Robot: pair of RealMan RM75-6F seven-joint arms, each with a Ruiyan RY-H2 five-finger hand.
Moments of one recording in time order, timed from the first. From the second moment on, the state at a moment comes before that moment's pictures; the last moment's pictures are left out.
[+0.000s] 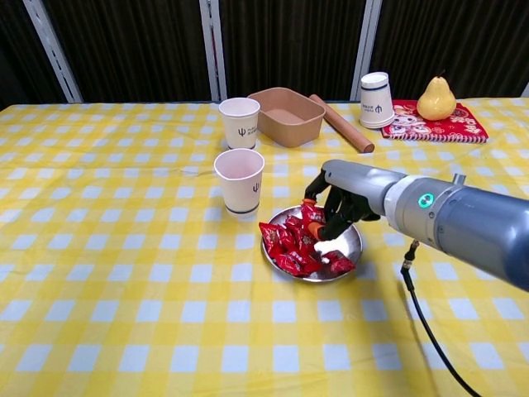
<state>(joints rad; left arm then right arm) -0.15 -1.12 -0.03 -1.68 1.41 1.37 0.18 0.85 -1.71 0.24 -1.62 -0.64 1.05 -0.51</state>
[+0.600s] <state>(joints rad) -0.15 -1.12 -0.03 -1.68 1.40 1.36 0.18 0.96 -1.63 0.39 -1.73 -0.58 1.09 -0.60</state>
